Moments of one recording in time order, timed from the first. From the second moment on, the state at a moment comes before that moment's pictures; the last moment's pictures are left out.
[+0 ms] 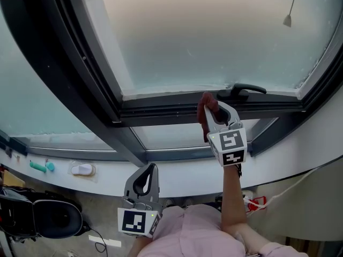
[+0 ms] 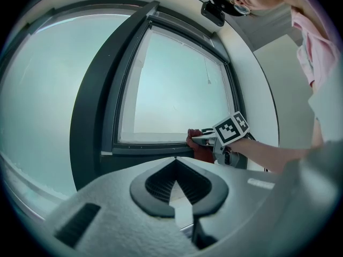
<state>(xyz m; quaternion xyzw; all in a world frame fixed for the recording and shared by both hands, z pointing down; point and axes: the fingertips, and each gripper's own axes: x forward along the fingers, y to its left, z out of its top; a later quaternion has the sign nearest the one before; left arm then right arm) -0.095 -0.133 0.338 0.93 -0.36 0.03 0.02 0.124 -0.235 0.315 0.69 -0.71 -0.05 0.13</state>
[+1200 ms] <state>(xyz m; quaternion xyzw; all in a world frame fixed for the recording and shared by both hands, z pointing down) -0.065 -0.130 0.335 0.94 -0.33 0.03 0.02 0.193 -0.209 0.317 0.73 -0.67 -0.04 0.12</state>
